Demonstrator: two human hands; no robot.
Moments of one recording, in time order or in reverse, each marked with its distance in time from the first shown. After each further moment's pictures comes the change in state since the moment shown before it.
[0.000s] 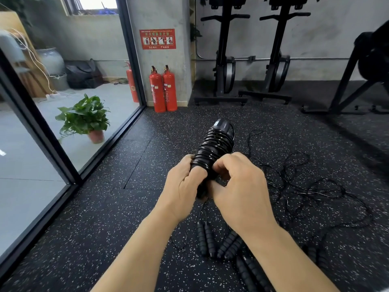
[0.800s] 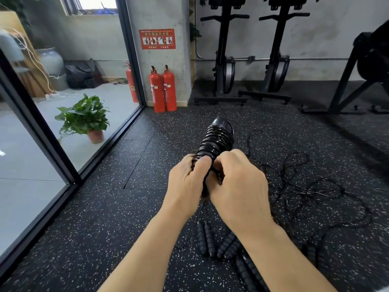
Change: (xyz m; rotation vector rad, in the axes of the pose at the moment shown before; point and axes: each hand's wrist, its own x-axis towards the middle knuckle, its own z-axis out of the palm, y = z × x) left_hand 0.006 -0.004 0.010 0.078 0.142 -0.039; right_hand 0.002 -0.005 0.004 -0.182 0.139 -0.084
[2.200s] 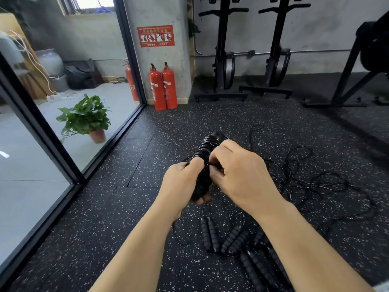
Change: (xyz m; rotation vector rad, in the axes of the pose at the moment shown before) left_hand -0.001 0.003 -0.012 -0.062 -0.100 -0.391; right_hand 0.018 0.024 0.003 -0.009 -0.210 -0.254
